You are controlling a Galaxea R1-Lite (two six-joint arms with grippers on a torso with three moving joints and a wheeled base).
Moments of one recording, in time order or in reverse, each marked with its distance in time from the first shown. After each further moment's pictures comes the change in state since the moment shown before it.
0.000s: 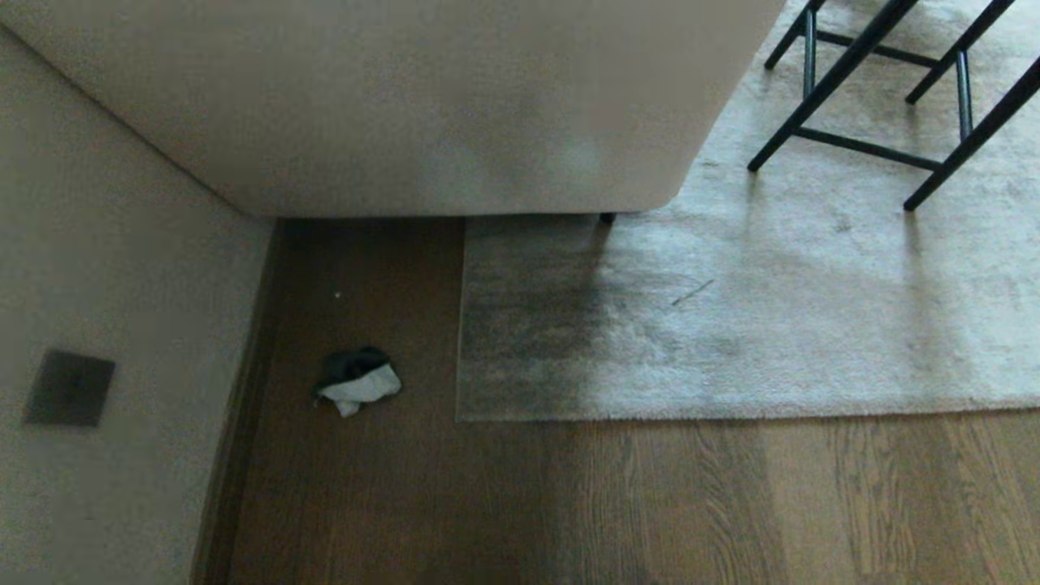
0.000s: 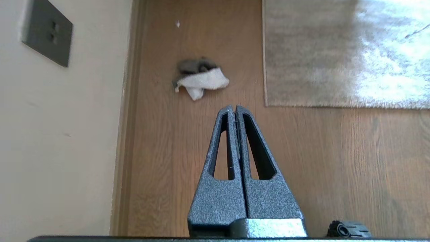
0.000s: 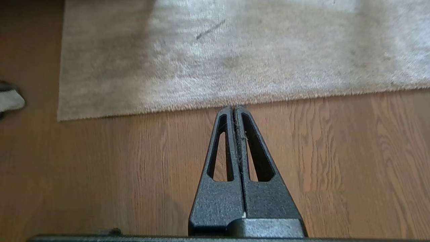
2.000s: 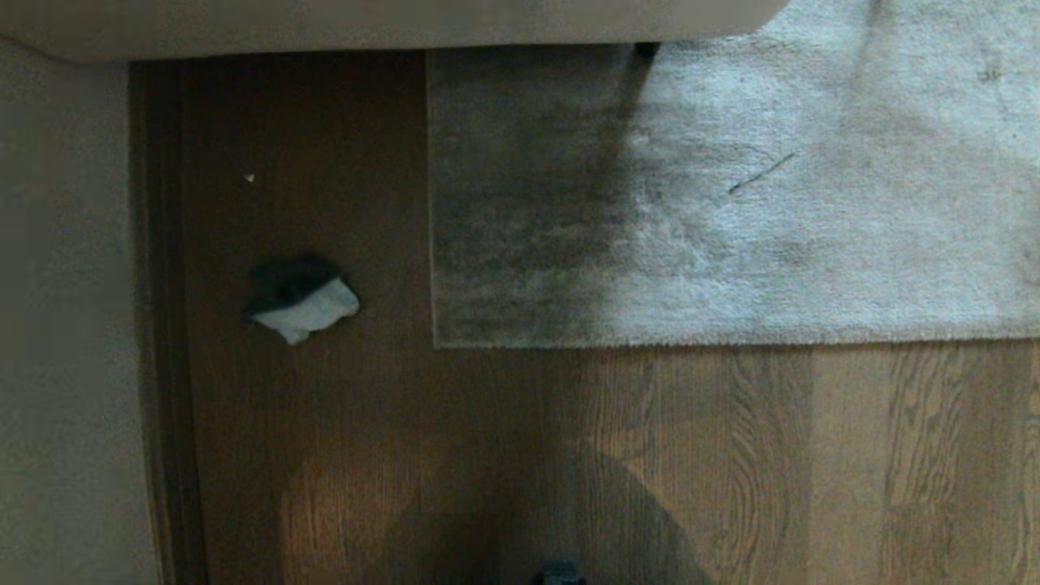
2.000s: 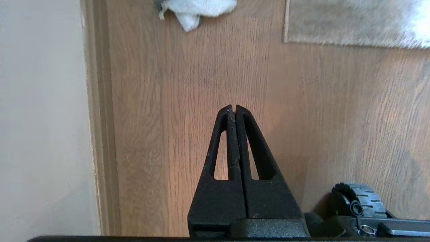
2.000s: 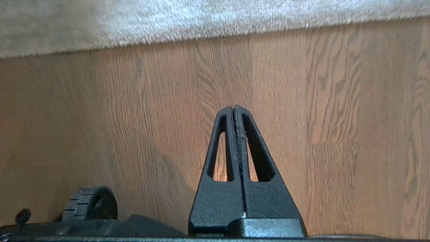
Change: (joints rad) left arm 0.000 0.000 0.000 -0.002 0.005 -0.029; right arm 0.000 0.000 0.000 0.000 0.000 0.000
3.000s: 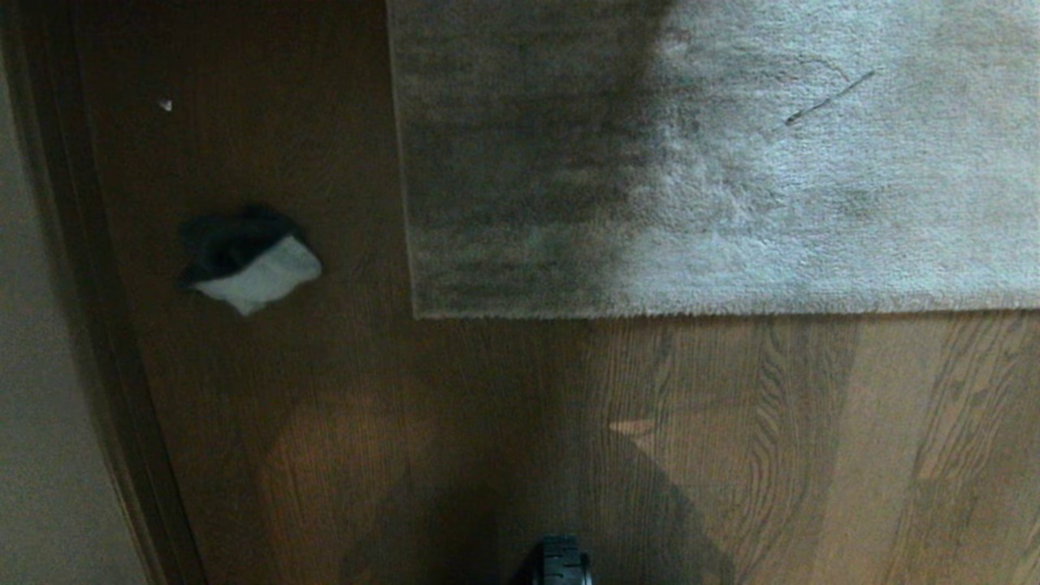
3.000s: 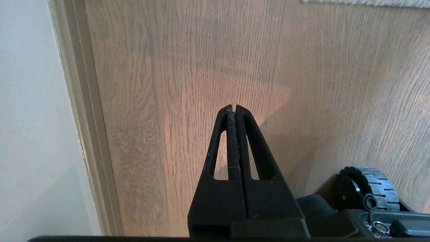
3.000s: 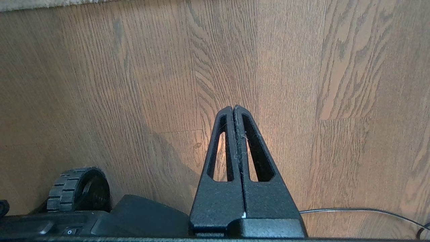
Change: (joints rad) left arm 0.000 0.000 0.000 0.000 0.001 -0.009; right arm 0.000 0.000 0.000 0.000 0.000 0.000
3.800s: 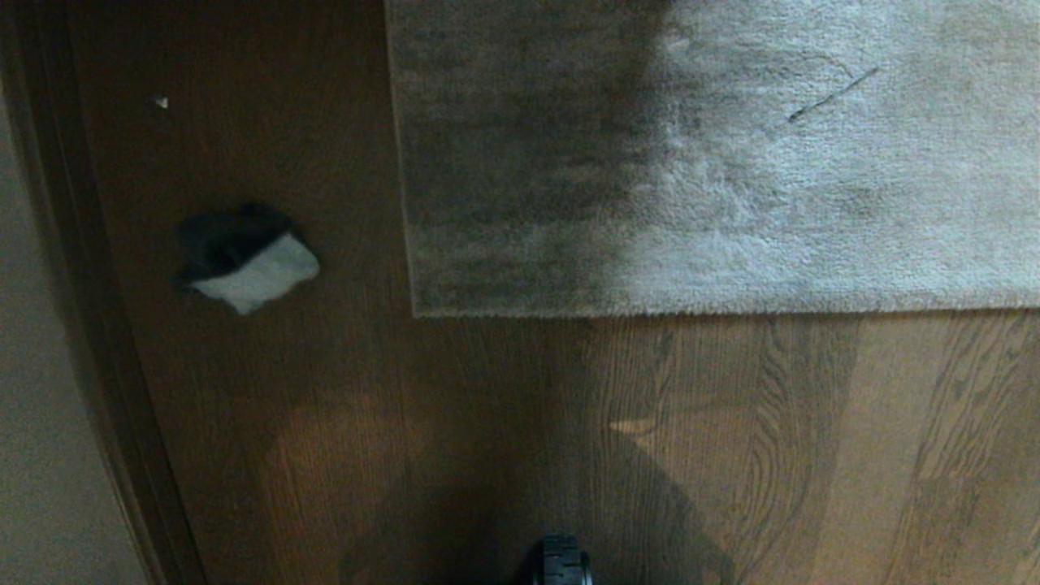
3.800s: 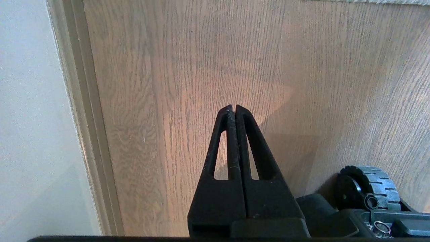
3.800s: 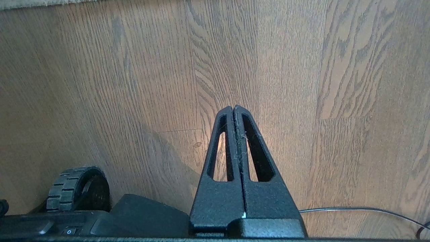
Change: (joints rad) left arm 0.000 0.000 0.000 -0.001 0.000 0.001; right arm 0.000 0.000 0.000 0.000 0.000 0.000
